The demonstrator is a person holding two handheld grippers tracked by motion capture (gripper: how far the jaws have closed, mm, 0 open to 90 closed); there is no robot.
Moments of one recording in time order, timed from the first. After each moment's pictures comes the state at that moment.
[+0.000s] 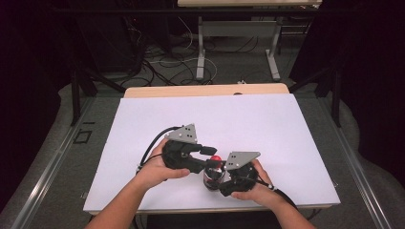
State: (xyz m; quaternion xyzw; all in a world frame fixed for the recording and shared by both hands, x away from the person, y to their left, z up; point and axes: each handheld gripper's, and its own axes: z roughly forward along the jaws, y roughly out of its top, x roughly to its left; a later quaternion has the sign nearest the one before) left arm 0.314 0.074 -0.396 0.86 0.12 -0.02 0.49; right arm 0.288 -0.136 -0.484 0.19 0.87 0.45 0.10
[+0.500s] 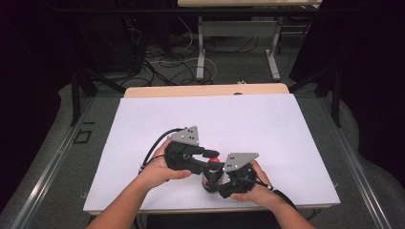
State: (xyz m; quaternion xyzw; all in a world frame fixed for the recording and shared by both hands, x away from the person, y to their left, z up) left arm 0.315 0.072 -0.405 0.86 0.11 -0.03 0.49; right arm 0.286 -0.133 -0.486 0.18 0.87 0.45 0.09
